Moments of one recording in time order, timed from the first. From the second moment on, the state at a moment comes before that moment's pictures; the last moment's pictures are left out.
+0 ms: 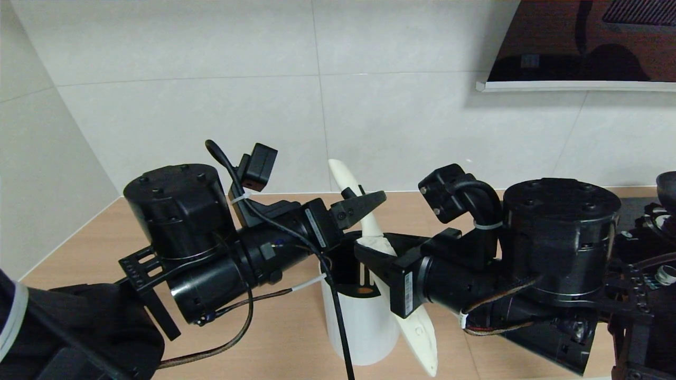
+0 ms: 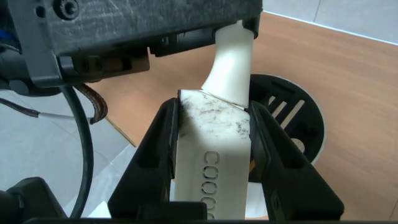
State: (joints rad) left arm -0.67 1.71 -0.70 -1.00 -0.18 -0.68; right arm 0.97 1.68 -0.84 -0.69 -0.18 0.17
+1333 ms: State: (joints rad) left arm -0.68 1.70 -0.70 -1.00 -0.18 -0.68; right arm 0.96 1.68 -0.84 -0.69 -0.19 0.17
